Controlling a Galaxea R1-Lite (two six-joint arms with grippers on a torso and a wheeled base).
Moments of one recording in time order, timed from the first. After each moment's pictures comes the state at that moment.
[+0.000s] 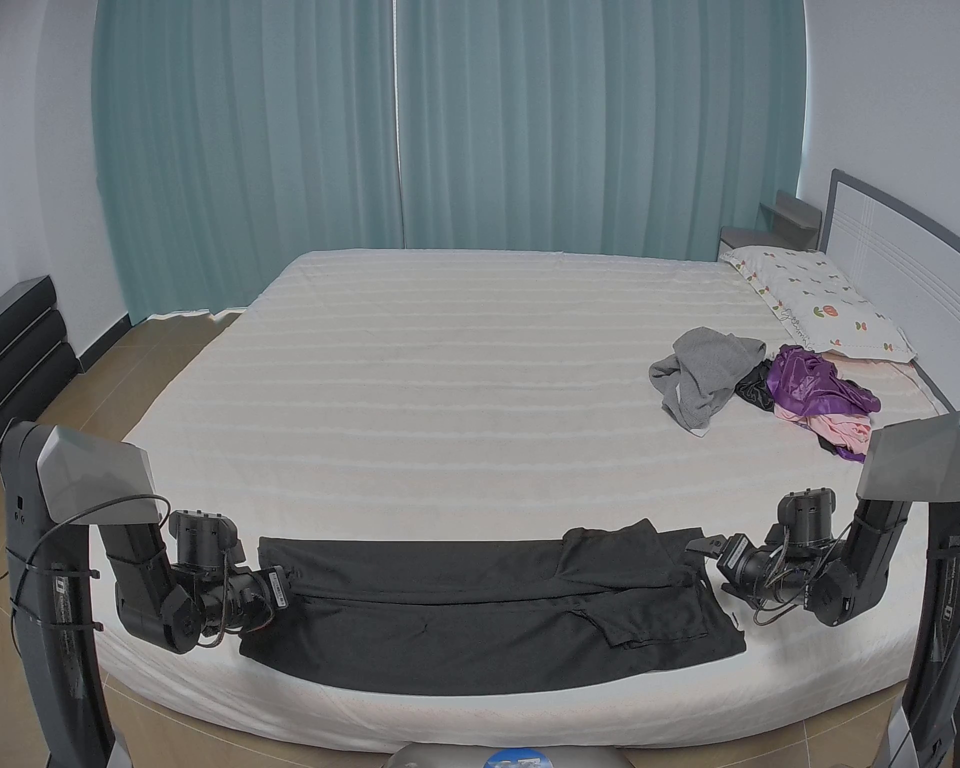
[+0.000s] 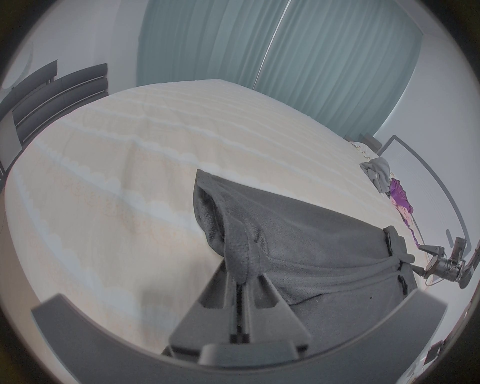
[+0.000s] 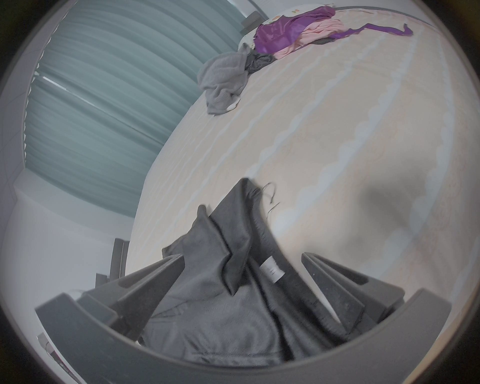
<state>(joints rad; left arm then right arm) -0.04 2.36 -0.49 -1.12 -0.10 -0.34 0.08 2.33 -0.51 -1.11 0.21 0.82</state>
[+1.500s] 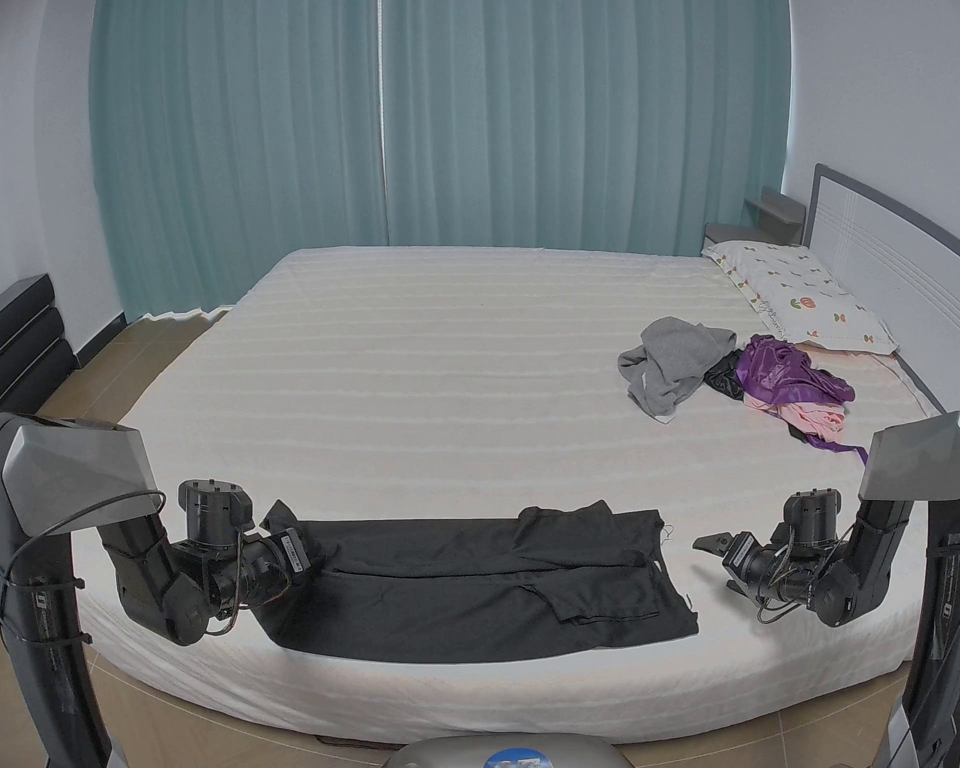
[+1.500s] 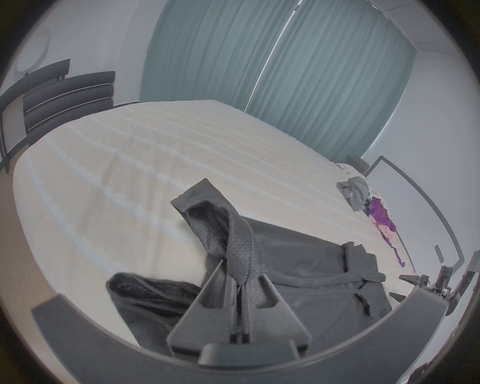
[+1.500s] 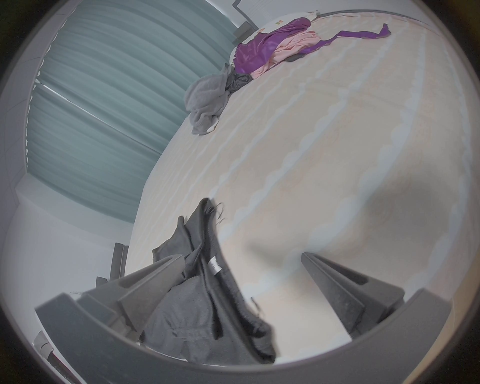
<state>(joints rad) -0.15 2.24 -0.52 -1.11 -0.01 -0.48 0.05 2.35 -0.50 -1.15 0.21 0.81</state>
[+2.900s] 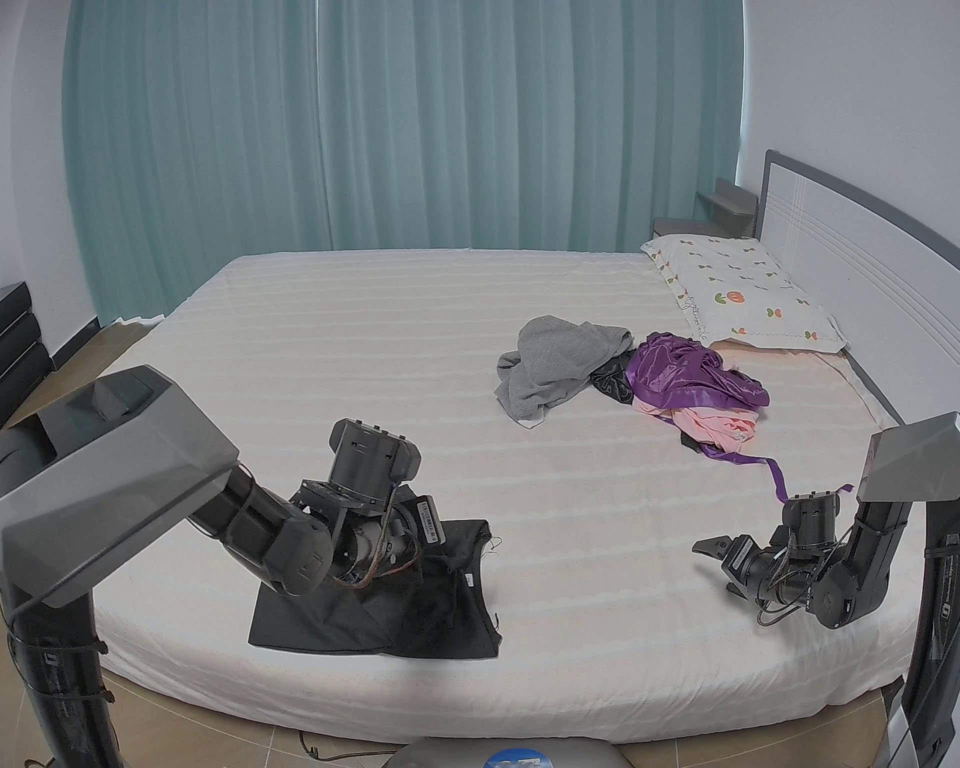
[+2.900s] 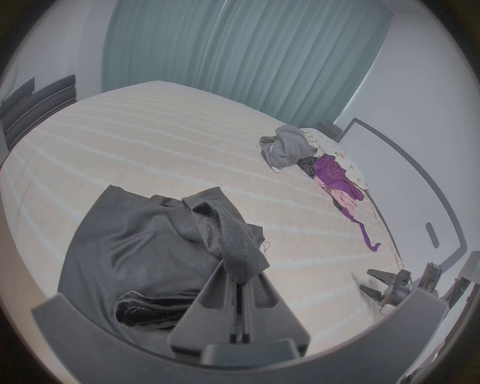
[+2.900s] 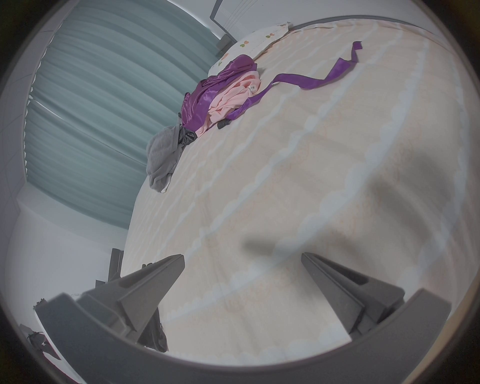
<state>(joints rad) -0.52 2.18 -1.02 -0.44 0.17 -0.63 0.06 2.36 -0.50 -1.16 0.20 0.81</state>
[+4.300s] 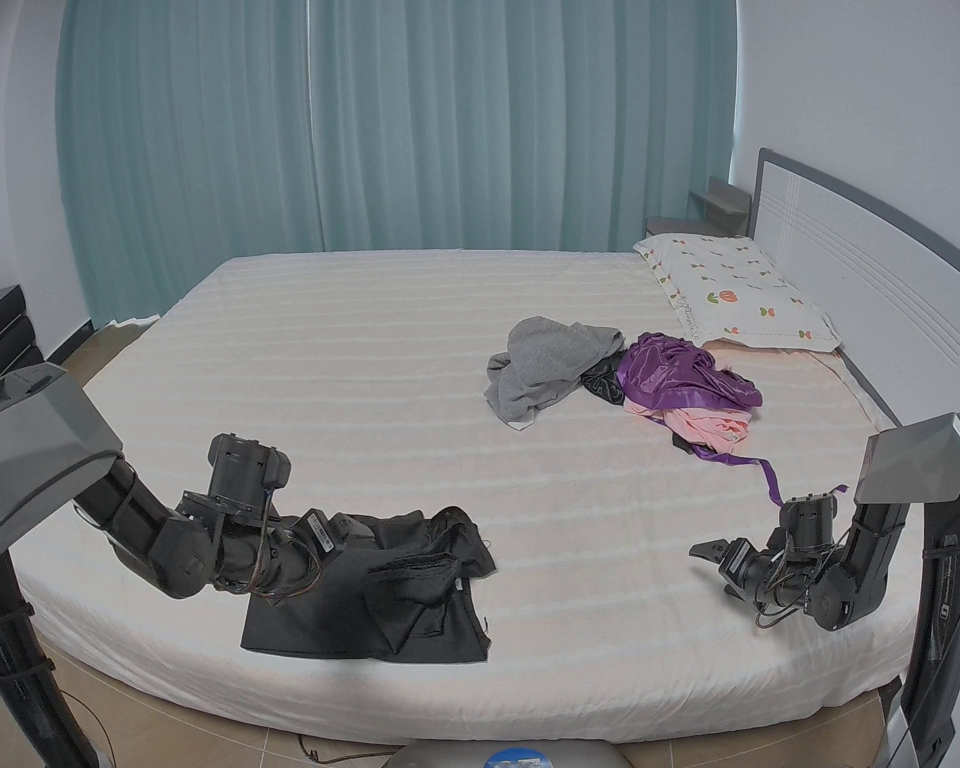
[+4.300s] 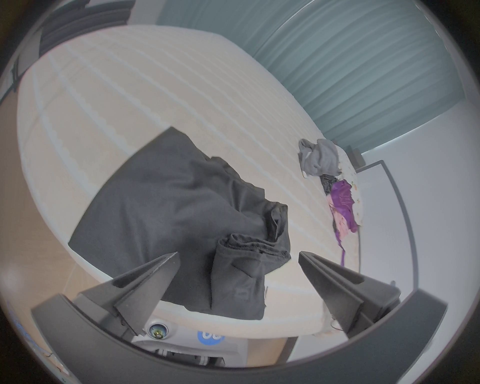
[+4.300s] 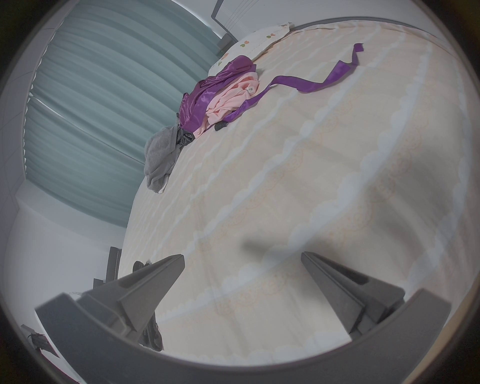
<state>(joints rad) -0.28 2.01 -0.72 -0.46 -0.13 -0.91 0.06 2.36 -0.49 -1.16 0.20 0.79</state>
